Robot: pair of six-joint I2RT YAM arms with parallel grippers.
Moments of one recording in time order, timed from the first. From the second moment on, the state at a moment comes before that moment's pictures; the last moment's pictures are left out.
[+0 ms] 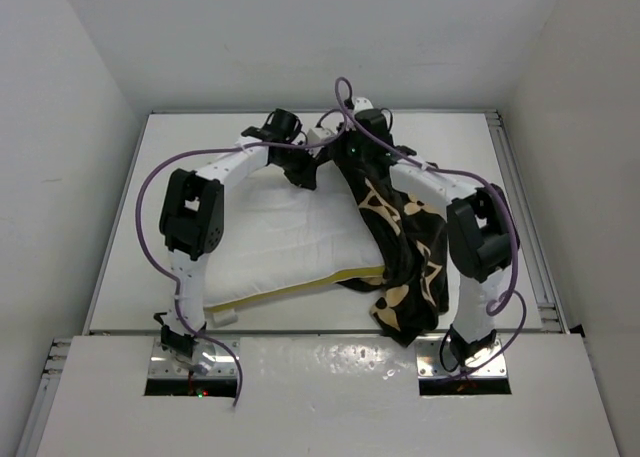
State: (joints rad) left arm -0.39 2.14 1.76 -0.67 0.54 0.48; right arm 0.47 1.95 1.46 -0.01 -0.07 0.32
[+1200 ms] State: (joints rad) left arm -0.39 2.34 1.95 -0.26 0.84 0.17; right arm 0.48 1.12 0.74 -0.43 0.11 0.65
